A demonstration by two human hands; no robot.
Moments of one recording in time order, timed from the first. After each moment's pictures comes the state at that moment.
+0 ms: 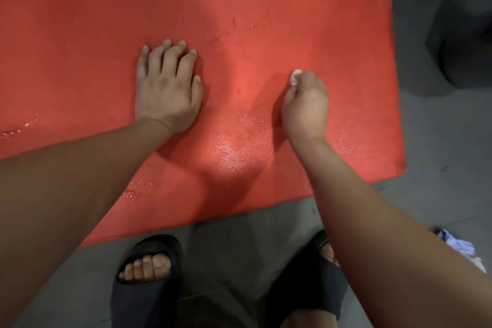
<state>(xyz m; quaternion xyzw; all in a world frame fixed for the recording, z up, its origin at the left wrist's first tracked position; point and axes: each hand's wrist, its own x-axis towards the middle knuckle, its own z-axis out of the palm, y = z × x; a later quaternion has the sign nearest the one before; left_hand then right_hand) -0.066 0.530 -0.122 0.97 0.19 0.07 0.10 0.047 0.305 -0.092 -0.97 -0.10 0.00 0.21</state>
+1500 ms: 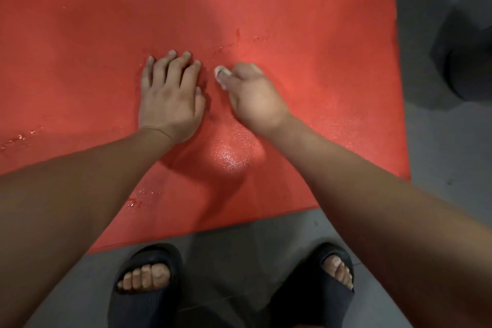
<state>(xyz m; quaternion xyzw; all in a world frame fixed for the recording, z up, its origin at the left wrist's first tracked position) -0.066 0.529 -0.120 0.98 0.18 0.06 0.09 0.051 0.385 -0.091 -0.86 -0.47 0.10 0.16</state>
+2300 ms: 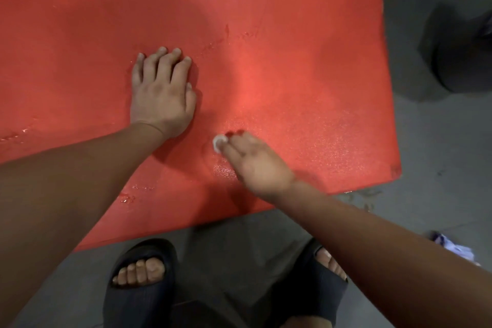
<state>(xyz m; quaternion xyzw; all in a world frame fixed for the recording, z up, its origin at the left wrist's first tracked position) -0.066 0.528 -0.119 0.98 0.18 0.07 0.10 -0.037 0.293 -0.090 -0.80 -0.56 0.16 0.16</state>
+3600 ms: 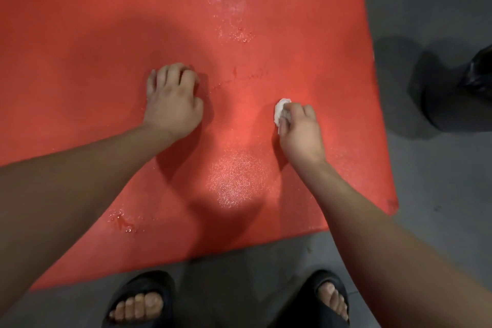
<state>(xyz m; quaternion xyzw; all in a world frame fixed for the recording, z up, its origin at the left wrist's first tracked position) -0.019 0.557 -0.100 0.96 0.22 0.03 0.19 0.078 0.308 -0.075 -0.95 -0.19 0.10 0.23</state>
